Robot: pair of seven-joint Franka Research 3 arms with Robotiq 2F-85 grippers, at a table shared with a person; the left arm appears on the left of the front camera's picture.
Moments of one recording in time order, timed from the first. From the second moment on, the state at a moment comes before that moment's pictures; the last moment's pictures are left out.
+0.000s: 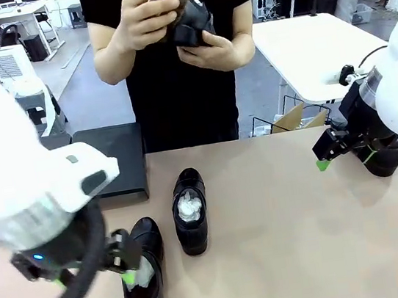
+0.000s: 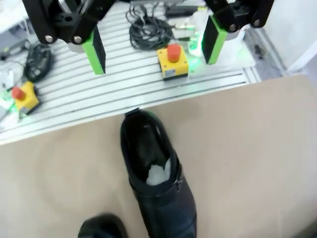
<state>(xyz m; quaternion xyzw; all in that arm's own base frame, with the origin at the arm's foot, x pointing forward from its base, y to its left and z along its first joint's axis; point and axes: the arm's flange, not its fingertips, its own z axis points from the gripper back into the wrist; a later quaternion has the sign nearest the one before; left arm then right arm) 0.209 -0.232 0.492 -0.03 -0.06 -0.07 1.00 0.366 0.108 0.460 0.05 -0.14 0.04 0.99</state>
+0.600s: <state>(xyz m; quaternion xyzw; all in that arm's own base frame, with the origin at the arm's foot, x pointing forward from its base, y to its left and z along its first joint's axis) 0.226 -0.273 0.449 -0.01 -0.07 -0.02 1.00 0.366 0.108 0.460 0.05 -0.14 0.04 0.99</state>
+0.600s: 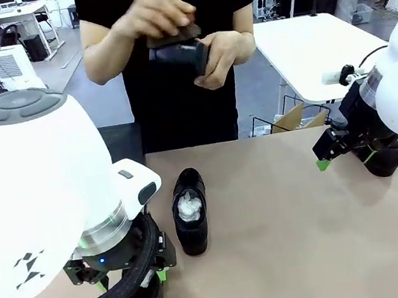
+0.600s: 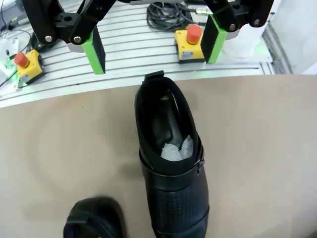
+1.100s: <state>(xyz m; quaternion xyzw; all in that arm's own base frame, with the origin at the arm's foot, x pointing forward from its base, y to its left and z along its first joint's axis) 0.271 -0.249 0.415 -0.01 -0.01 0.02 1.00 0.366 0.108 0.460 0.05 -0.14 0.04 0.99</state>
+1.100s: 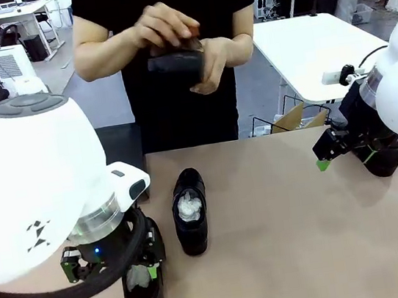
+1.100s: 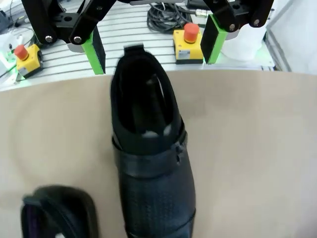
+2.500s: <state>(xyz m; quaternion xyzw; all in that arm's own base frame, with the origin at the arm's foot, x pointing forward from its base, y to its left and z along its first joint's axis) 0.295 -0.223 0.396 0.00 0.02 0.05 1.00 0.366 0.108 0.460 0.05 -0.14 0.04 0.99</state>
